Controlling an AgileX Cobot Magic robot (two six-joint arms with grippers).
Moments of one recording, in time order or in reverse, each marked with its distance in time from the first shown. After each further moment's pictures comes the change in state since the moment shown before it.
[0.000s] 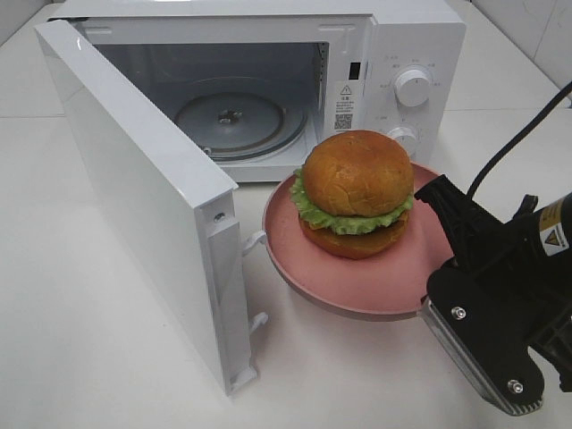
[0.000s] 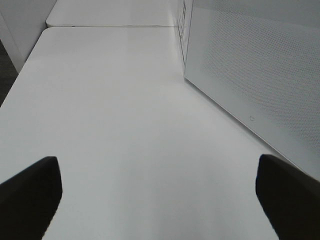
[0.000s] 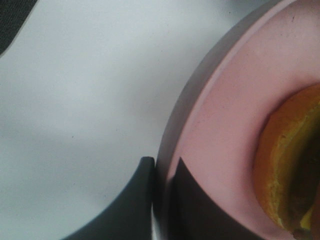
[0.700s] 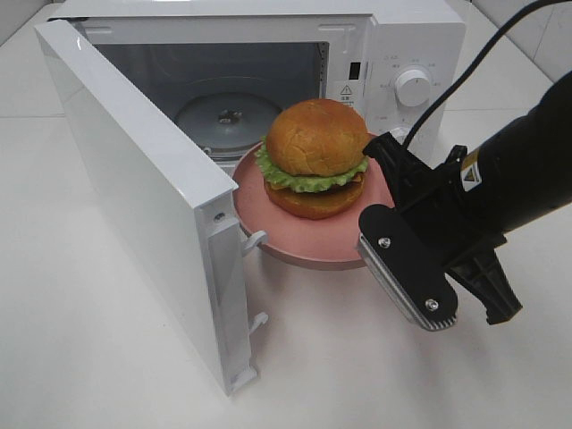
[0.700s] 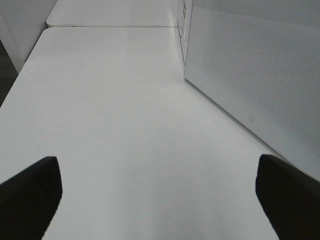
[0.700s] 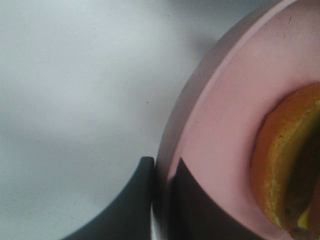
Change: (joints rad) left arm 0.000 0.000 0.000 0.000 0.000 0.000; right arm 0.000 0.192 -0.188 0.037 -0.022 -0.042
